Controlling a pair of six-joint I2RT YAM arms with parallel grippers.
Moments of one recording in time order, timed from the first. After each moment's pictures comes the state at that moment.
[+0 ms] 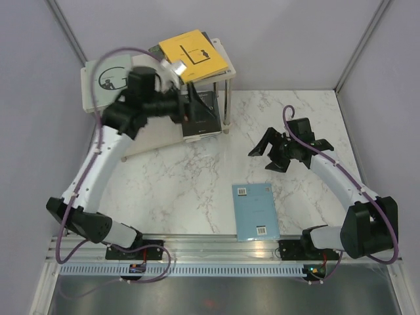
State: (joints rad) left arm -0.34 1.46 1.87 -0.74 0.68 -0.53; right arm 0.23 1.32 0.97 -0.55 -0.41 0.80
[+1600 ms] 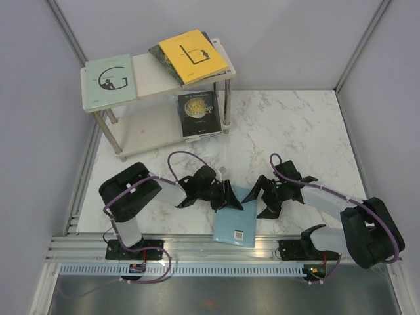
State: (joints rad) left arm -0.89 1.80 0.63 0.51 0.54 -1.16; right arm 0.39 1.26 0.44 -0.37 -0.54 1.04
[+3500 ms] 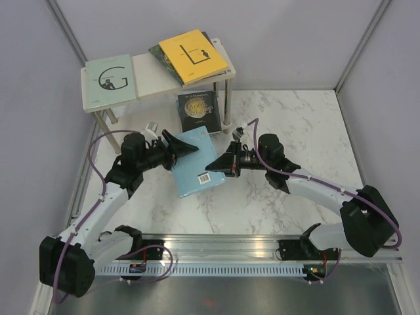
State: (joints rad) left arm -0.31 0.99 0.67 -0.02 0.58 -1.22; right arm 0.64 1.35 0.71 0.49 -0.76 1.39
